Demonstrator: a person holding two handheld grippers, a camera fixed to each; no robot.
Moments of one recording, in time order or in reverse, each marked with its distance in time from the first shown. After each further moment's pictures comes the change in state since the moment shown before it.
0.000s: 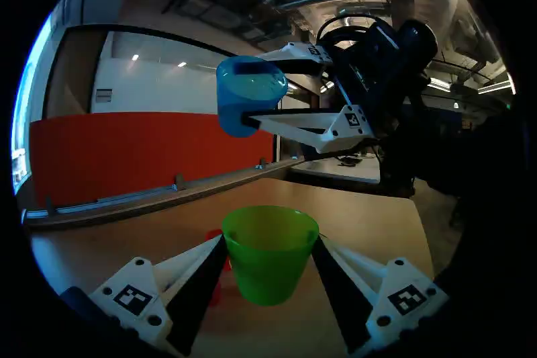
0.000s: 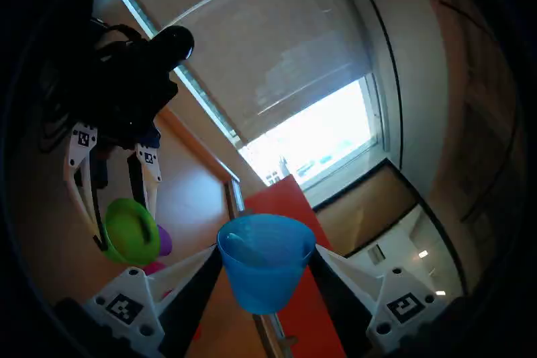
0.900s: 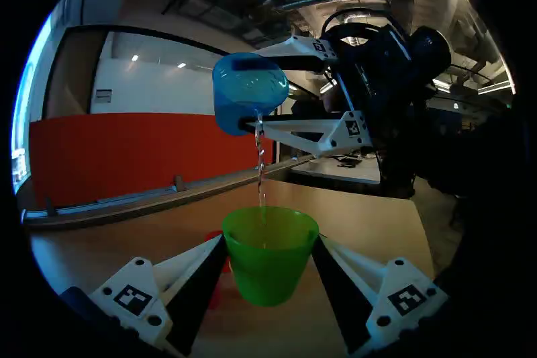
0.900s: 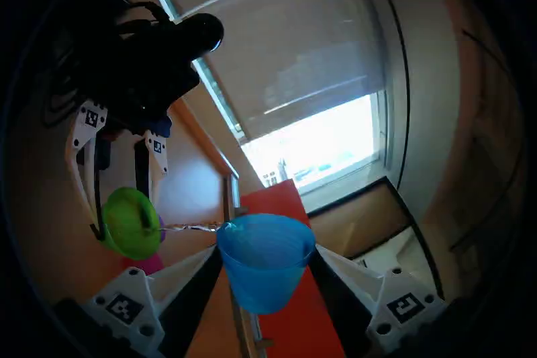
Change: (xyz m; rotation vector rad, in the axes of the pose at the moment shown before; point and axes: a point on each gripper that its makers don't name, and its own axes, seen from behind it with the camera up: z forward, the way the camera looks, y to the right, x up) left arm 0.000 0.001 0.004 -0.001 0.006 0.001; right arm 0.006 0.003 0.007 -0.004 -0.008 -0.149
